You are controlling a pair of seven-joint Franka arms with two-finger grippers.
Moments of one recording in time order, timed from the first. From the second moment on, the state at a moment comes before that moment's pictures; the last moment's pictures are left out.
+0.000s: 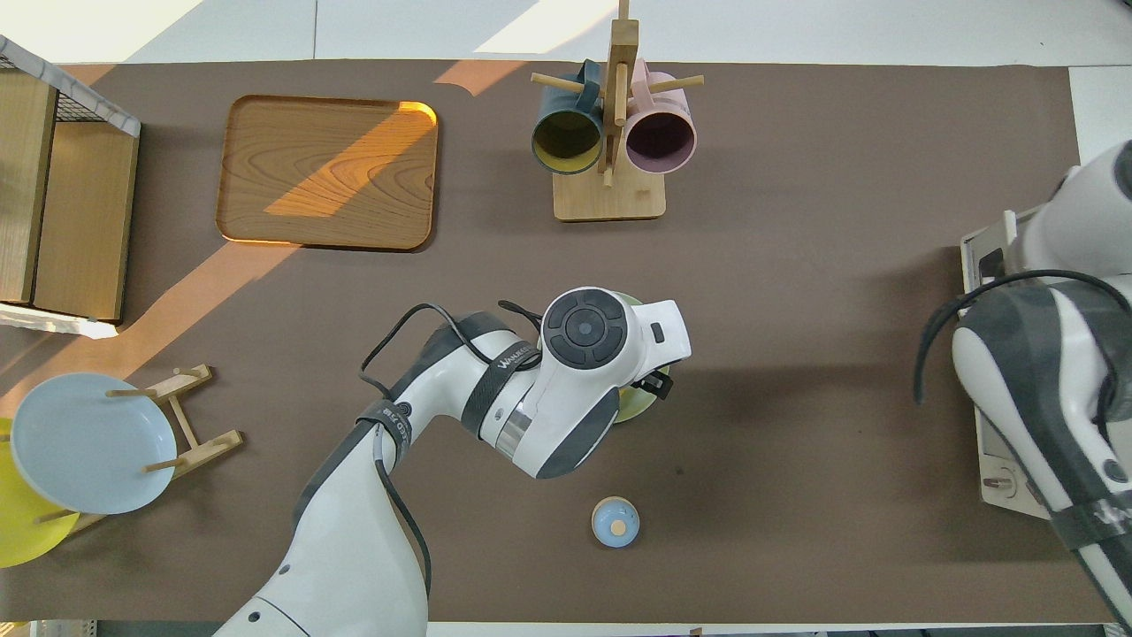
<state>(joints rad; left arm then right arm) -0.80 0.47 -0.05 -1.75 -0.18 2.30 -0.12 -0.17 0.01 0.10 -1.96 -0.31 1.82 -0.17</state>
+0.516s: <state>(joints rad) -0.79 0.47 -0.04 -1.75 -0.18 2.29 -0.12 -0.20 -0.02 0.09 -1.76 -0.12 1.58 -0.22</state>
